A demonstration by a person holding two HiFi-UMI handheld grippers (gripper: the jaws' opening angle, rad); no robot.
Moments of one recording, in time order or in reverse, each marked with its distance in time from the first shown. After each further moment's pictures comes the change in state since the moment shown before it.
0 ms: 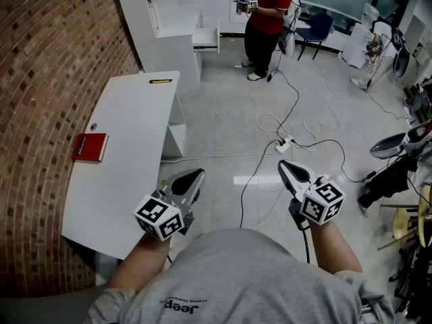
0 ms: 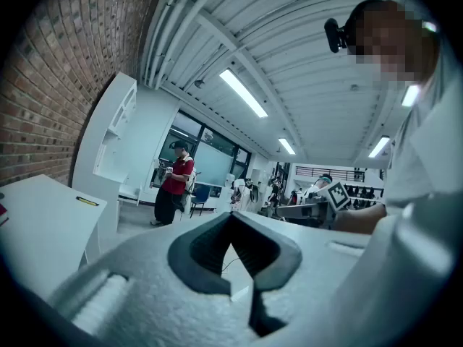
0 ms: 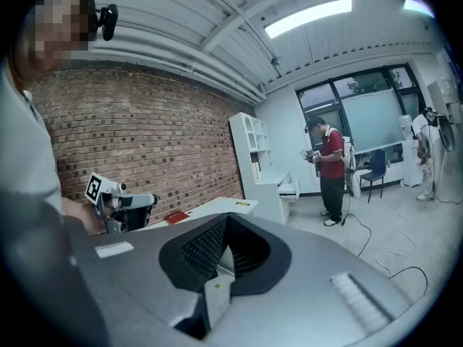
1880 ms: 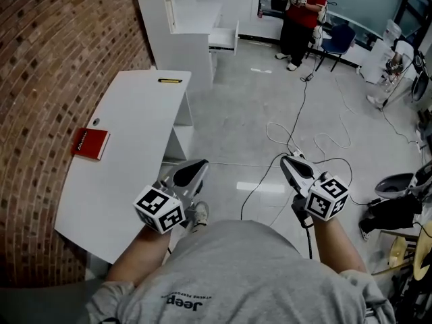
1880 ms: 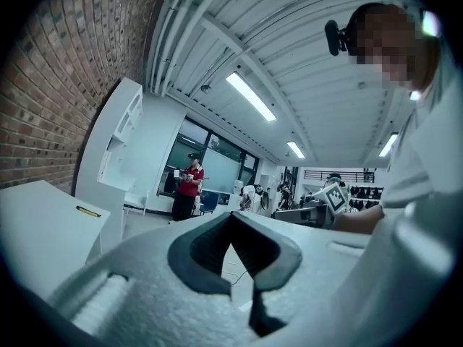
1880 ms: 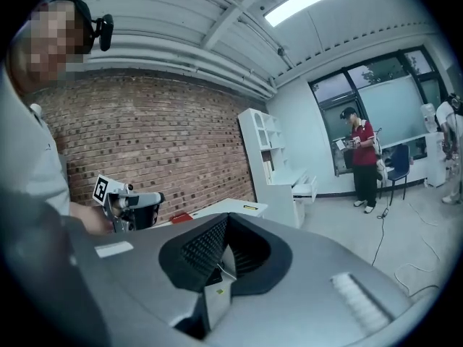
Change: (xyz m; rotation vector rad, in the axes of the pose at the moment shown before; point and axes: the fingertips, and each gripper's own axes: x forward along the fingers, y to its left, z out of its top) left arm 0.066 0.062 0.017 0.015 -0.052 0.060; right arm 0.083 -0.062 0.023 -0.016 0.013 0.140
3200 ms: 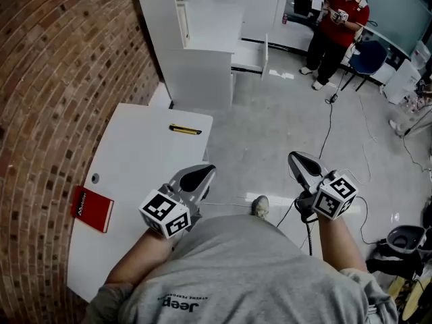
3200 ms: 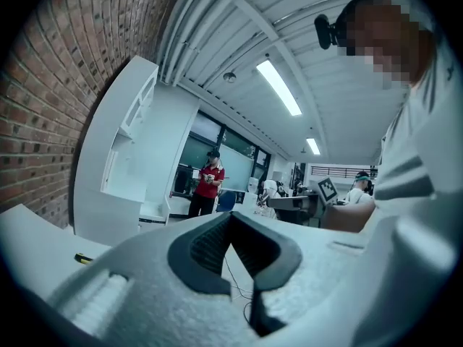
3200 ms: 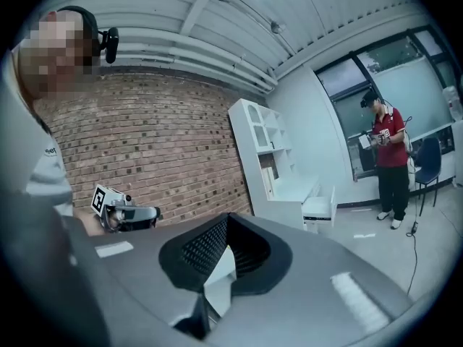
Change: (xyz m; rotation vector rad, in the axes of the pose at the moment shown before) left arm 0.184 0.361 0.088 -0.005 0.033 0.022; right arm 0.375 -0.190 0.132 0.017 -0.034 0.057
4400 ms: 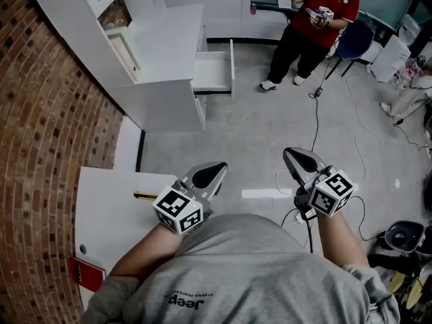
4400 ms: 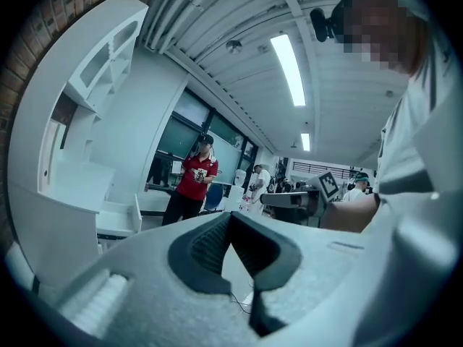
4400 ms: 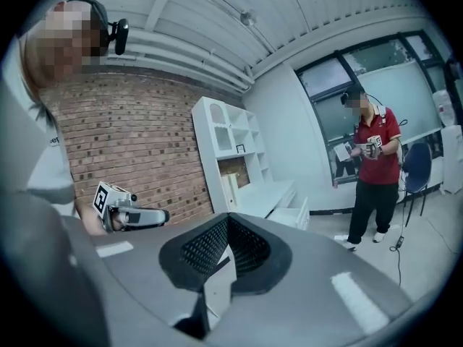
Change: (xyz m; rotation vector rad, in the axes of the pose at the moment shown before) left arm 0.336 0.117 0.044 -0.011 0.091 -0.172; right arm 0.106 -0.285 0.086 0.019 -0.003 -0.122
